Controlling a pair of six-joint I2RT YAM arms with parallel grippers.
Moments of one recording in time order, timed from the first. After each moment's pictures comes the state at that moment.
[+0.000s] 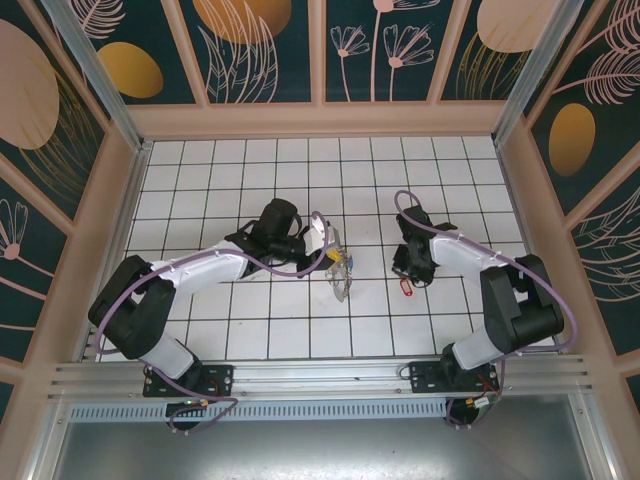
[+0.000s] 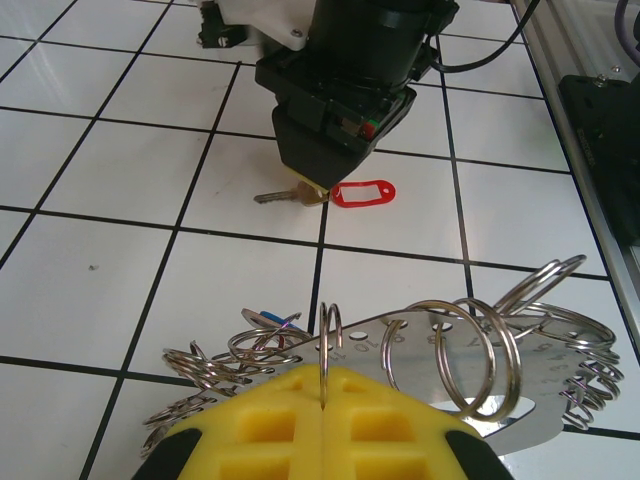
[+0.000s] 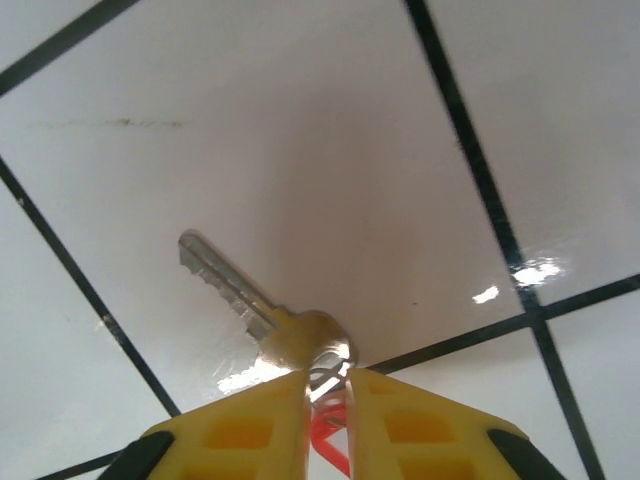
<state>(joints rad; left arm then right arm) -0.69 1.58 0.90 0.02 0.69 0.38 0.36 1.50 0.80 -0.68 0.01 0.76</state>
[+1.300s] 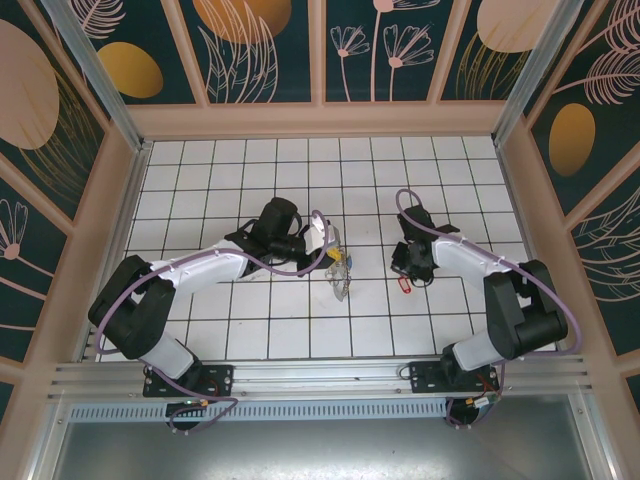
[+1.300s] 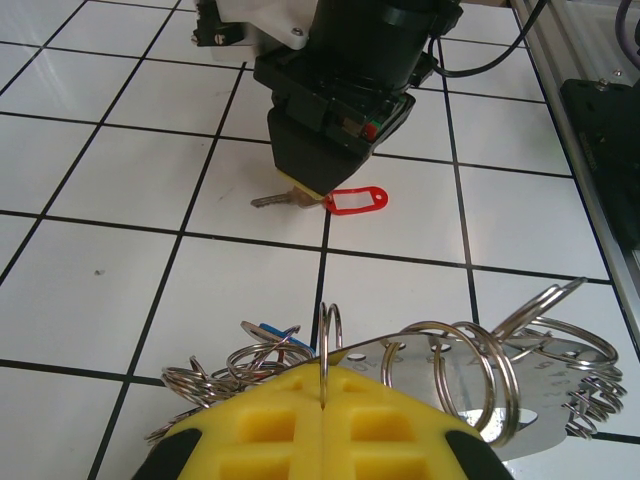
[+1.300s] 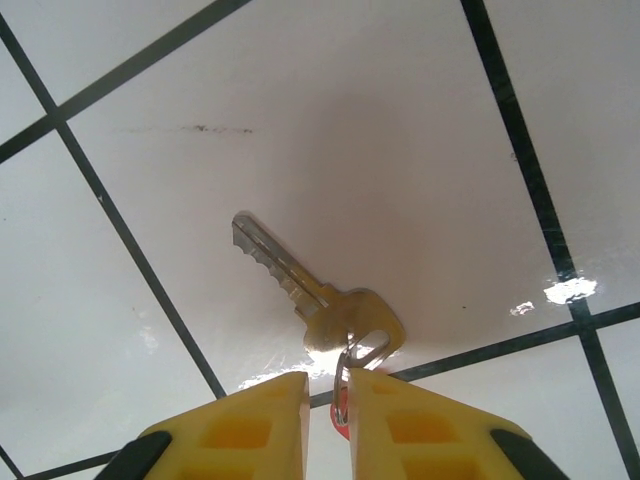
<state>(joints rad) -0.69 1.58 0.90 0.02 0.69 0.38 0.36 1.48 0.79 -0.63 -0.03 0.75</state>
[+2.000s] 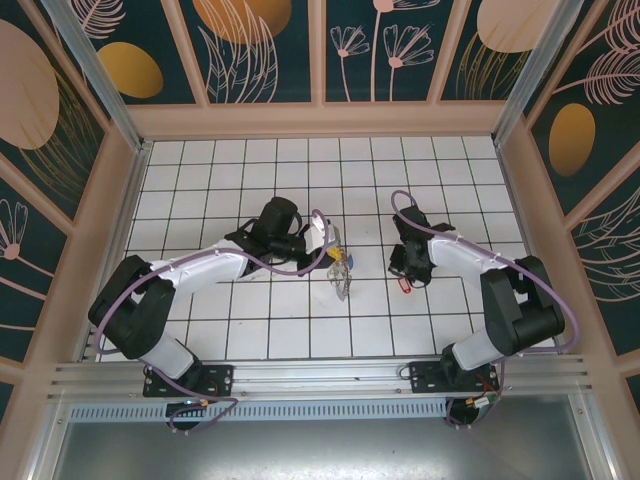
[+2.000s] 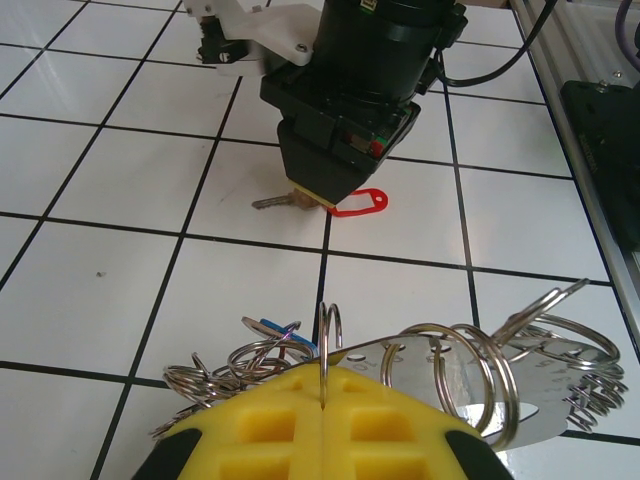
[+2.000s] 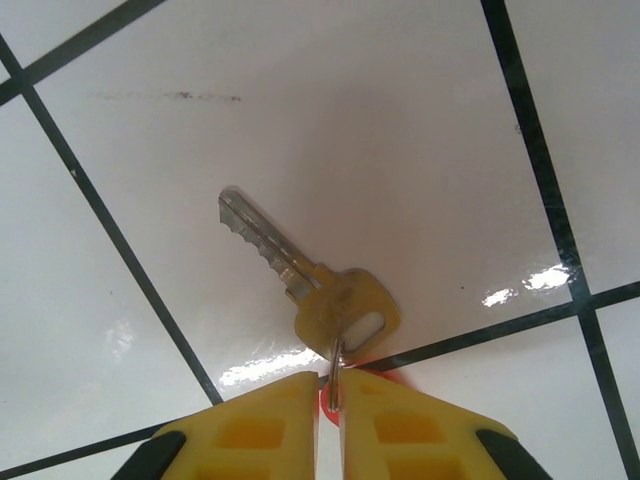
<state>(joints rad) -0.69 1.58 0.91 0.01 0.69 0.38 0.39 1.50 0.81 -0.67 -0.01 0.75</state>
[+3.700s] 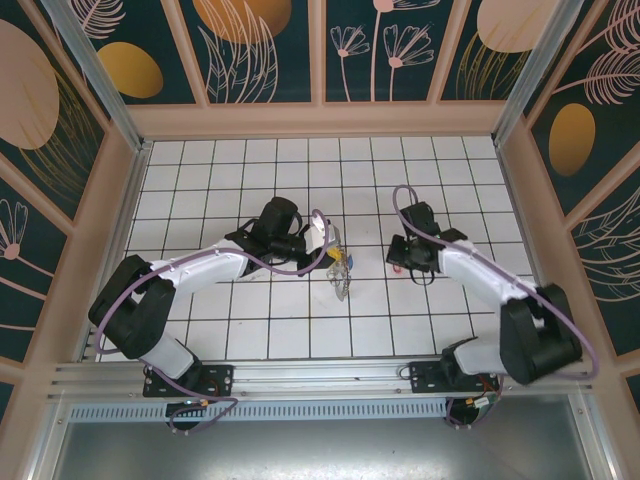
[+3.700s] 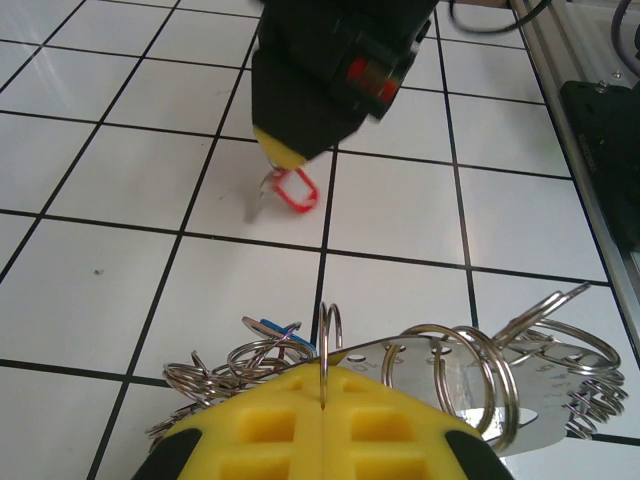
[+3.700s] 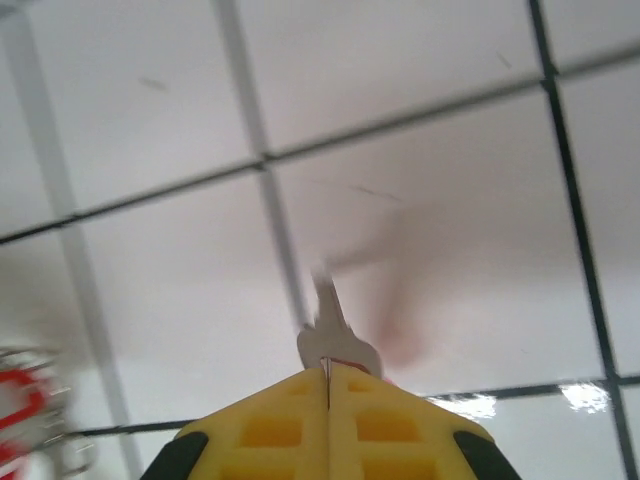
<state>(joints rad) -0.69 1.58 0.91 0.01 0.69 0.37 0.41 1.28 0.76 -0.51 -0.03 0.58</state>
